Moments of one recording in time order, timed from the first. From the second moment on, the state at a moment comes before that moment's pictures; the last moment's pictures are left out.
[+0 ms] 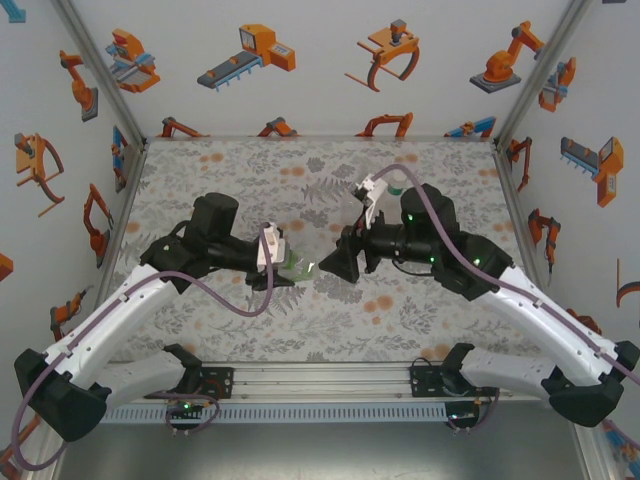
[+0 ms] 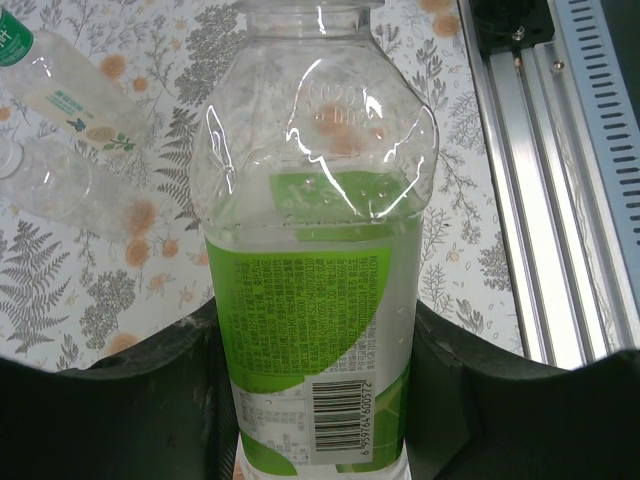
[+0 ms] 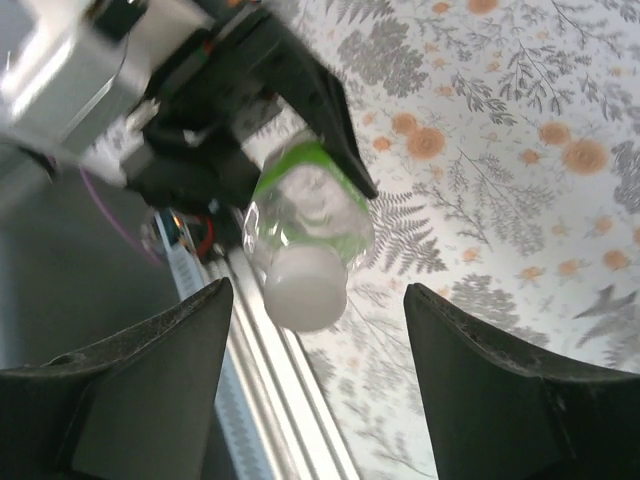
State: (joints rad) left arm -0.66 1.06 1.01 -0.62 0.81 0.78; right arm 0.87 1.05 1.24 -0.57 -0.42 0.09
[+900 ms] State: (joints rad) left arm -0.68 1.14 1.09 -0.76 0.90 0.84; right arm 0.88 1.12 1.37 -0.86 -0.63 -0.89
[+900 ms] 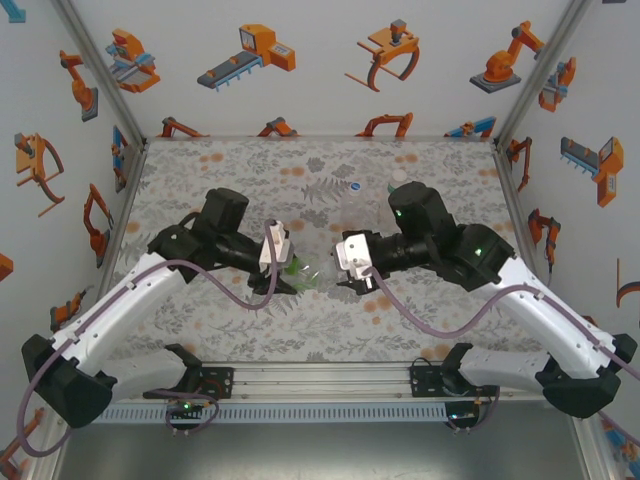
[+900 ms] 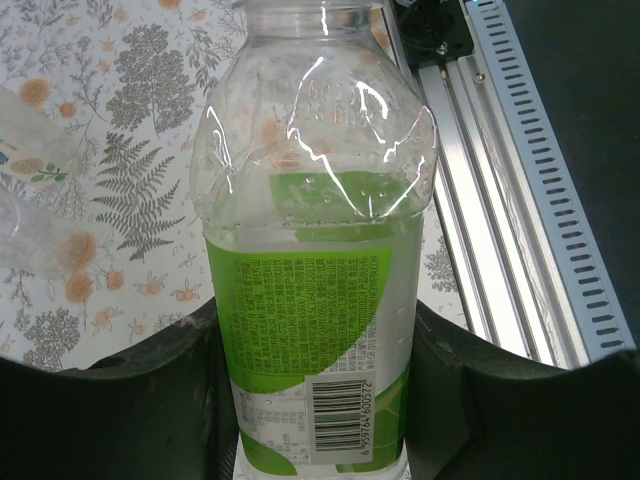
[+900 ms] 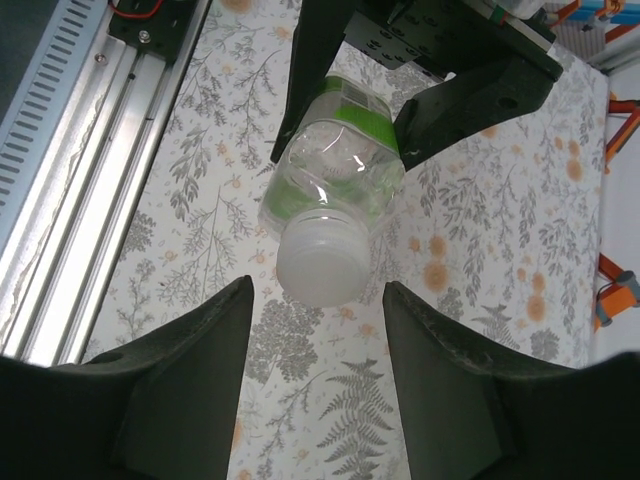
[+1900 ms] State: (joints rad) left arm -0.68 1.19 1.14 -0.81 0.90 0.80; right arm 0.89 1.10 1.34 -0.81 -0.61 -0.90
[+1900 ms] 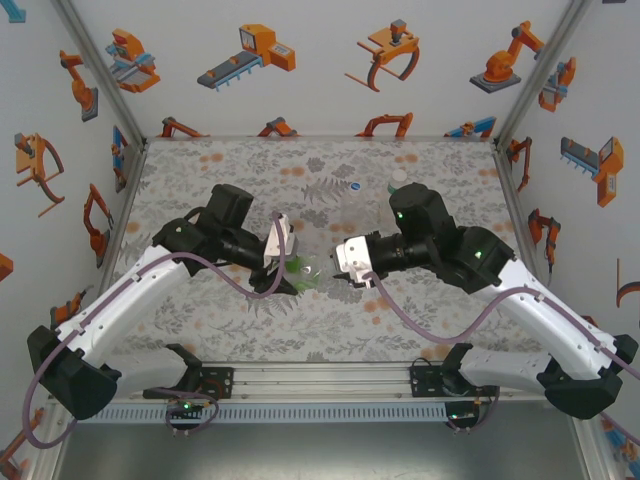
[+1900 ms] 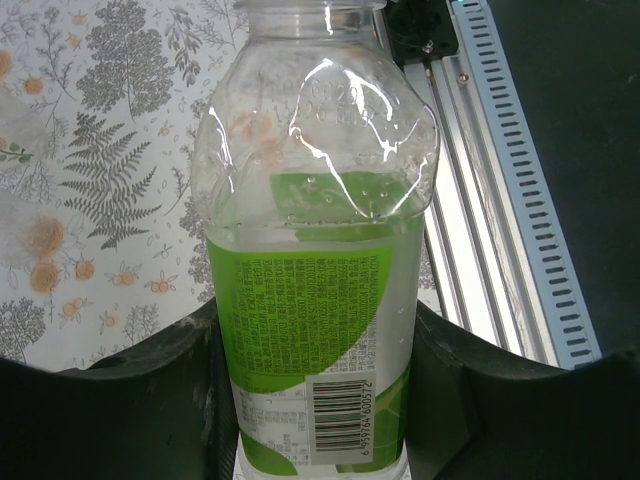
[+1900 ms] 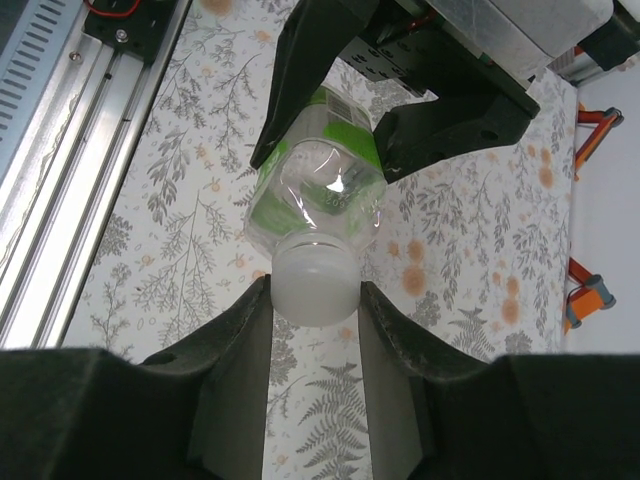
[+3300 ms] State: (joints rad) left arm -0.68 1.06 1.01 -0.55 0.63 0.75; right arm 0.90 1.02 1.08 -0.38 -0.21 0.67
